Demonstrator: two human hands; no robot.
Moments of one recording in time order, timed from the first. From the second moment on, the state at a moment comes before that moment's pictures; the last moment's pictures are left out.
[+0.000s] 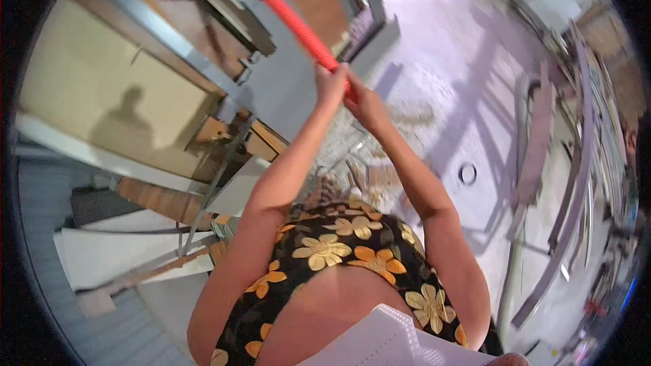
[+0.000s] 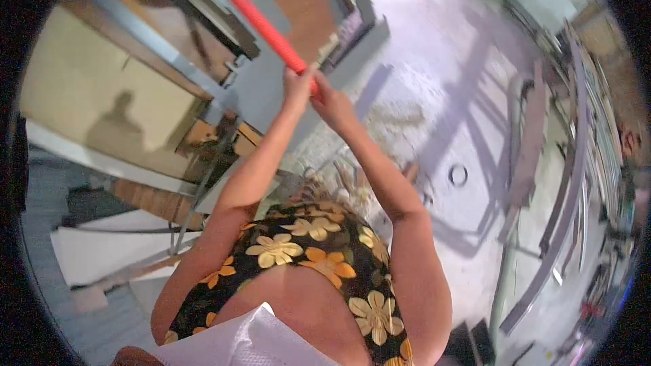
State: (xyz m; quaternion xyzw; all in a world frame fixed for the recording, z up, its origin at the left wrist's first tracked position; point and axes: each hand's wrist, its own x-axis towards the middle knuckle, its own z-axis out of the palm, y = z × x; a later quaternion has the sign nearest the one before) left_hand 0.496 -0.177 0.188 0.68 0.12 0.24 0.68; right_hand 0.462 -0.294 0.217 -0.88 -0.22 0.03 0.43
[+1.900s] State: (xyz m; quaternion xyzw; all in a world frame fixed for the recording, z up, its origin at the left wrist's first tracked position) left_hand 0.965 -0.555 0.177 0.71 0.16 0.10 0.68; right_hand 0.928 -0.666 0.174 -0.82 -0.10 0.02 0.56
